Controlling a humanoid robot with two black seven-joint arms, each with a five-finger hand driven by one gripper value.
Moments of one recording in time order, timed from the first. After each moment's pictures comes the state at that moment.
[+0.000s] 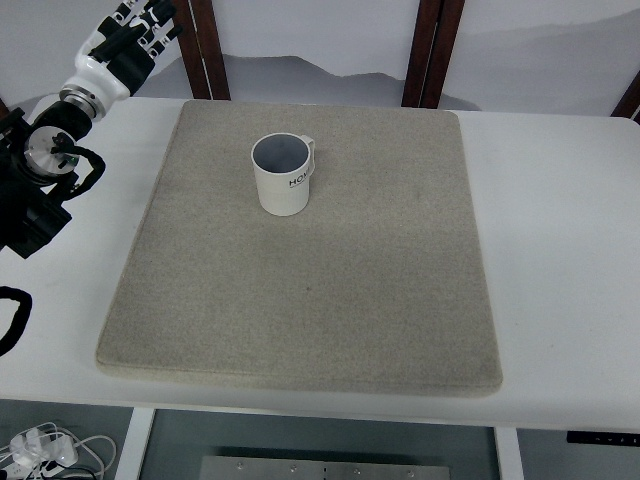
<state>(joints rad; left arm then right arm) -1.06 0.24 -0.64 -0.23 -0.24 -0.49 -0.14 0.00 0.00 0.00 0.19 -0.03 0.00 -0.03</state>
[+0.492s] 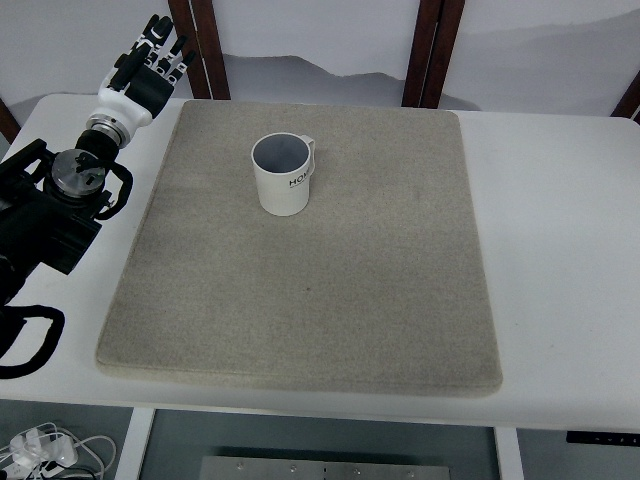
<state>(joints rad) -1.01 0.16 -0.75 -0.24 -0.47 -0.43 -0.07 0.00 0.00 -0.01 0.20 -0.04 0.00 -0.03</state>
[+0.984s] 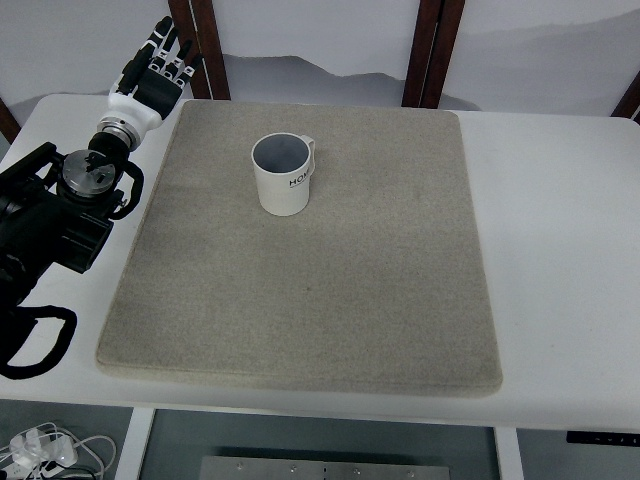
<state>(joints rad) -1.01 0.14 -0.78 -0.24 -0.49 -0.41 -0.06 -0.01 0.00 0.00 0.19 -0.03 0.00 -0.03</state>
